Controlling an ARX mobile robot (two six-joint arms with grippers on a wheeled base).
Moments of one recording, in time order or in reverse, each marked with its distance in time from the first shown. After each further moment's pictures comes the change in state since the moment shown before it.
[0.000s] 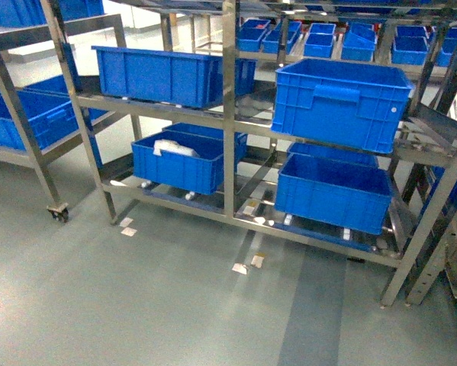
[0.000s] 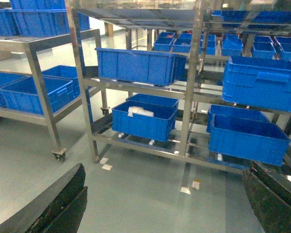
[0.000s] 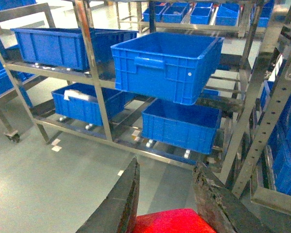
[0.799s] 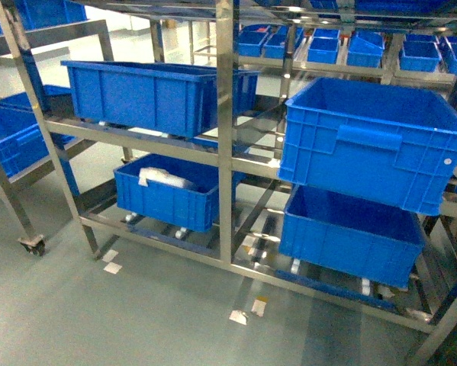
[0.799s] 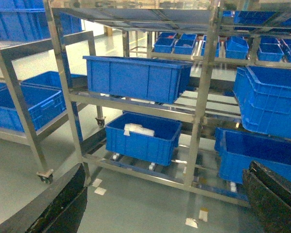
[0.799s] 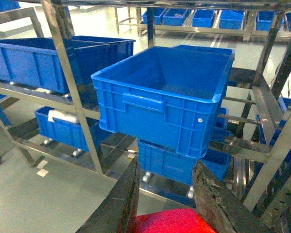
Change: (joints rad) left arm 0.000 0.000 0.000 0.000 -0.001 0.000; right arm 0.000 0.005 0.000 0.003 0.000 0.000
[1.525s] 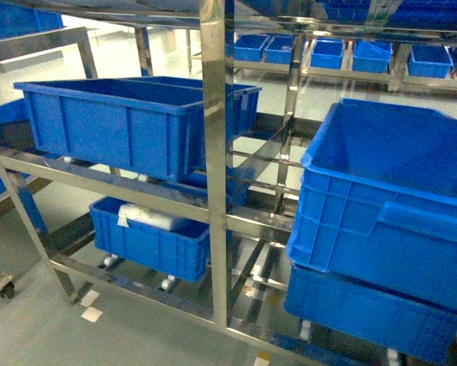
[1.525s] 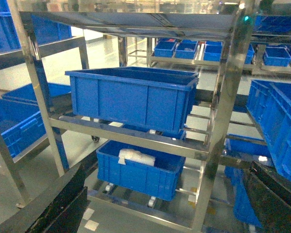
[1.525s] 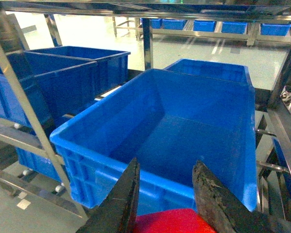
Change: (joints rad) left arm 0.000 0.000 0.000 0.003 0.000 0.000; right arm 0.000 0.000 0.000 -0.002 0.000 0.000
